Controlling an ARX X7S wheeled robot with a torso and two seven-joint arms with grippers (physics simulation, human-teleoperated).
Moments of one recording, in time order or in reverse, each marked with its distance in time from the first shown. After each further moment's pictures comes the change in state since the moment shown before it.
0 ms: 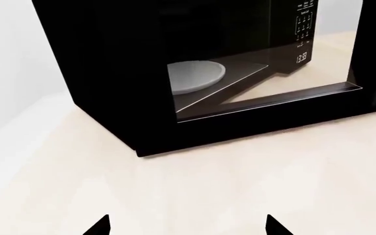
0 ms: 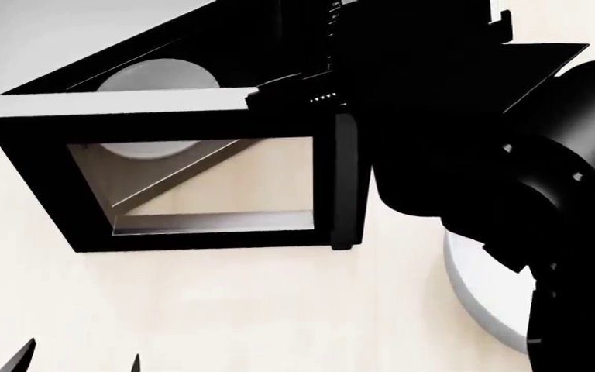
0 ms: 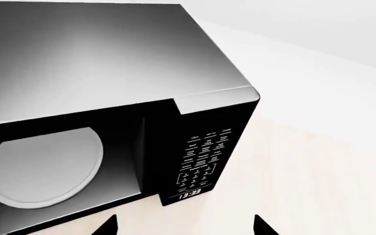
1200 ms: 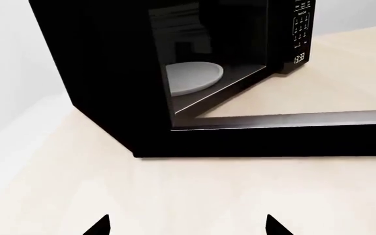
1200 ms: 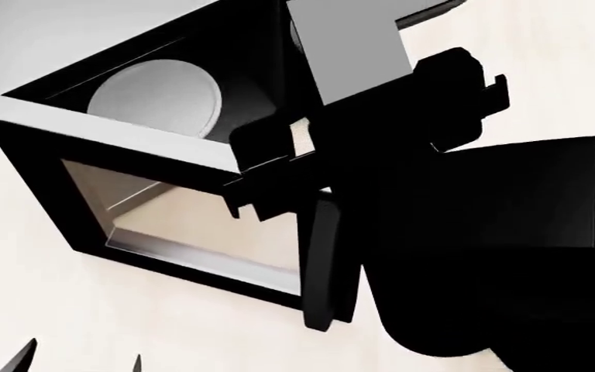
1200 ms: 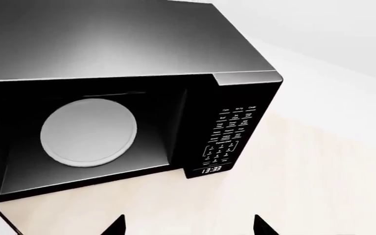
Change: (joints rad) left arm -0.005 -0.010 0.016 0.004 -0.003 -0.005 -0.014; right arm -0.136 0.056 0.120 -0.313 0.395 0.131 0.356
